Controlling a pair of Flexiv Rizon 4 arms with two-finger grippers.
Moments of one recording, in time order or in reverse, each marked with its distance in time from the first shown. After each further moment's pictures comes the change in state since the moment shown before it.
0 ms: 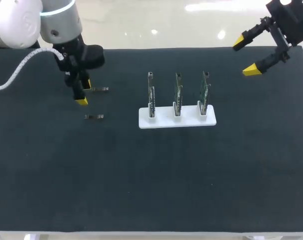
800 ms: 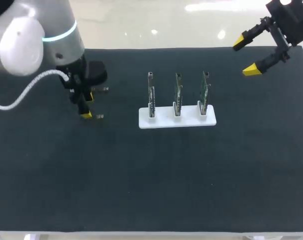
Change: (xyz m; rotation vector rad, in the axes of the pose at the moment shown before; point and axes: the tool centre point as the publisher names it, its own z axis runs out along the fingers) left arm 0.003 -0.005 0.051 -0.069 -0.013 -0.060; right arm 0.000 0.000 0.000 0.000 0.000 0.000
